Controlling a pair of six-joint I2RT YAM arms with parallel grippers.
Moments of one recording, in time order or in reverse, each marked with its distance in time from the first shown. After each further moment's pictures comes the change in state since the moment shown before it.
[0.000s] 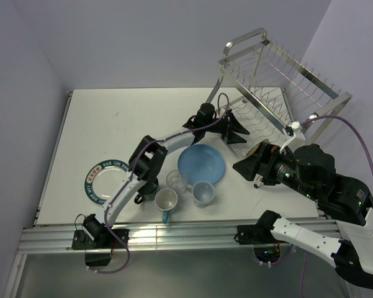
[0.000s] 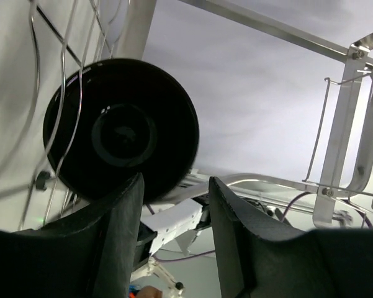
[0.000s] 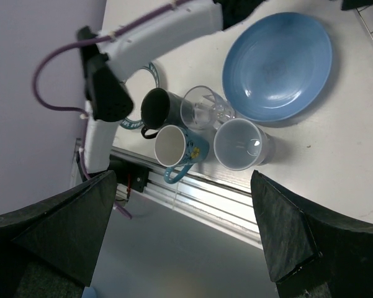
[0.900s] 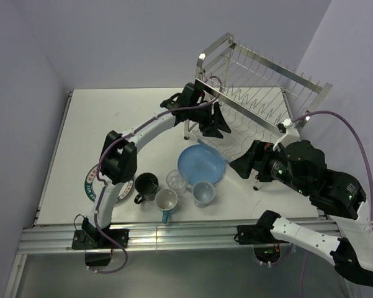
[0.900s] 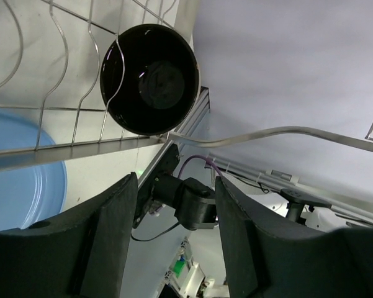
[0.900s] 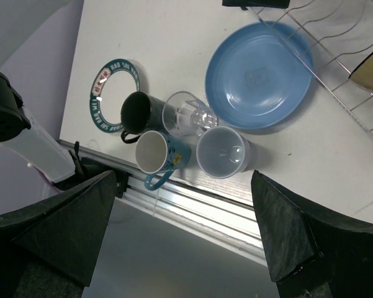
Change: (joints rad) left arm 0.075 -0.552 -0.246 -0.926 -0.190 0.826; right arm 0.000 0.027 -0.023 0.017 0.035 -0.063
